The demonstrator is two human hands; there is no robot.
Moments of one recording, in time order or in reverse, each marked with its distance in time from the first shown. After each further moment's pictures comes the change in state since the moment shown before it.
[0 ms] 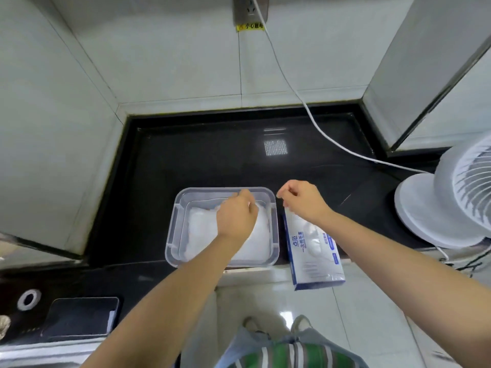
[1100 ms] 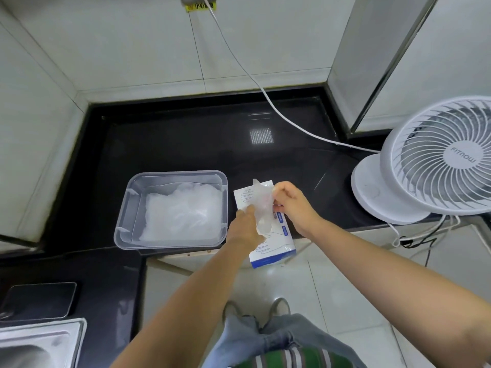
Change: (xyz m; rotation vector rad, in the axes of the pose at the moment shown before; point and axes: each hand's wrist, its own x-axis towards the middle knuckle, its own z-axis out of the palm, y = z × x) left_hand -0.053 0.084 0.092 -0.003 -0.461 -0.067; right_hand -0.048 0.099 -0.032 0.591 -0.094 0.162
